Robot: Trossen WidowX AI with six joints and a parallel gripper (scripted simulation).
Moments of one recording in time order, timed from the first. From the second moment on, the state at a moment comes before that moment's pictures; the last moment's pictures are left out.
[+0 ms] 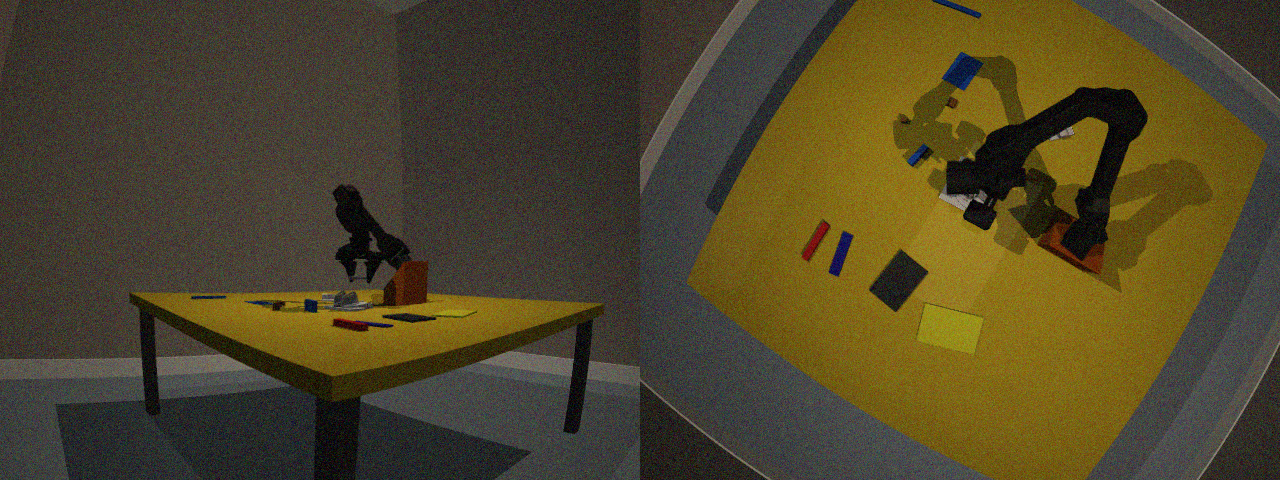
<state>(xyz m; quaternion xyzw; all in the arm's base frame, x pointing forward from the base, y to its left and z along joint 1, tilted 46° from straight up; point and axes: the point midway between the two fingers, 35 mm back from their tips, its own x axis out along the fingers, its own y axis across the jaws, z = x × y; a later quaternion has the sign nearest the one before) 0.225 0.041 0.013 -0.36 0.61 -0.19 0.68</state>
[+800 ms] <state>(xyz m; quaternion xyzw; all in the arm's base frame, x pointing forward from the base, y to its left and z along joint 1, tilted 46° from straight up) 0.222 0.044 0.009 -0.36 0.61 -0.19 0.68</state>
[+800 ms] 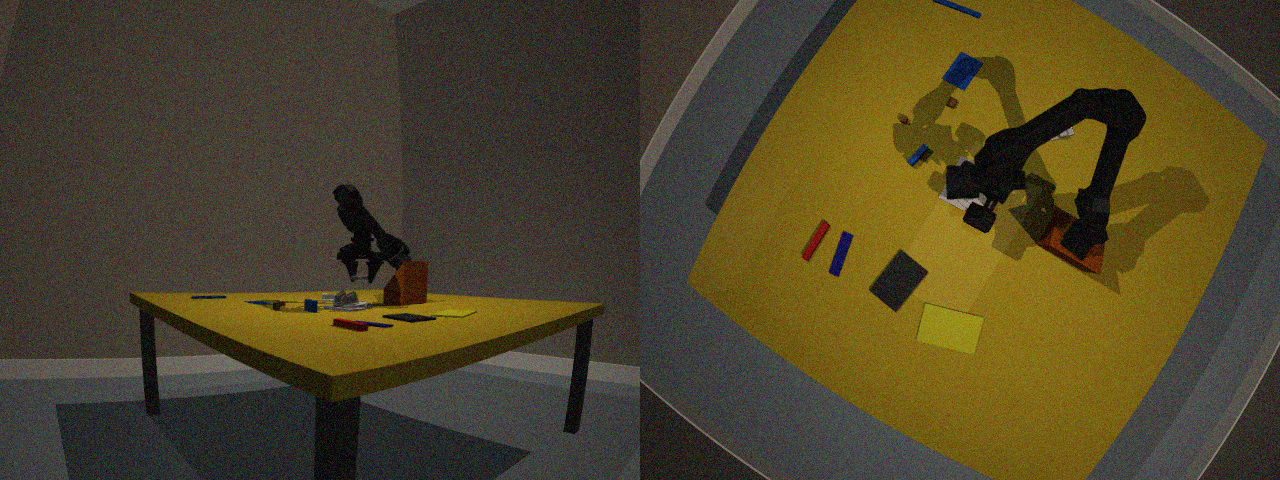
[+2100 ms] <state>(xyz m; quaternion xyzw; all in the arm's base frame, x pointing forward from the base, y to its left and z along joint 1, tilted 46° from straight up) 0.232 0.023 -0.017 -0.35 0.61 -0.19 0.69</state>
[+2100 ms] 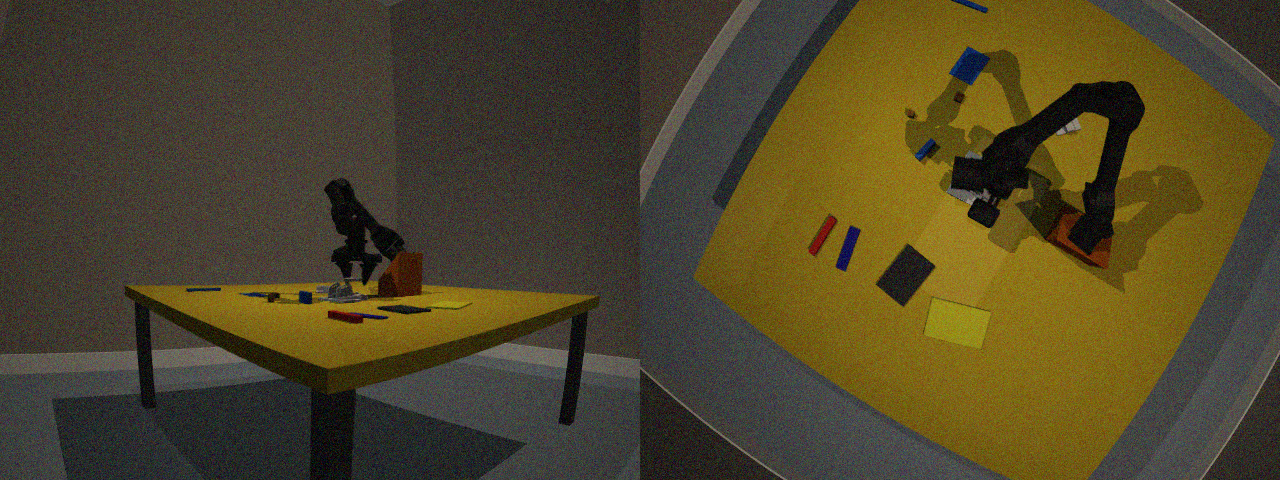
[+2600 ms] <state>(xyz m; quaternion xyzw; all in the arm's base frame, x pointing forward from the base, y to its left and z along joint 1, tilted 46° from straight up) 0.234 0.004 -0.033 -0.35 0.61 -0.19 0.69</state>
